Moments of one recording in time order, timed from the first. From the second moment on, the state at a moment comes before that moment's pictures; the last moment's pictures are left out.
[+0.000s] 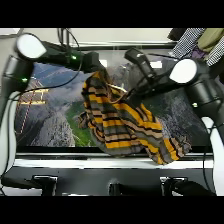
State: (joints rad) left arm -0.41 -1.59 2.05 1.03 -1.26 -1.66; right arm 0.39 -1.29 1.54 -1.14 1.30 1.05
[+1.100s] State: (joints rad) left arm -0.34 -1.43 1.80 1.14 -1.26 -1.43; right arm 0.52 -1.27 1.56 -1.23 1.23 0.85
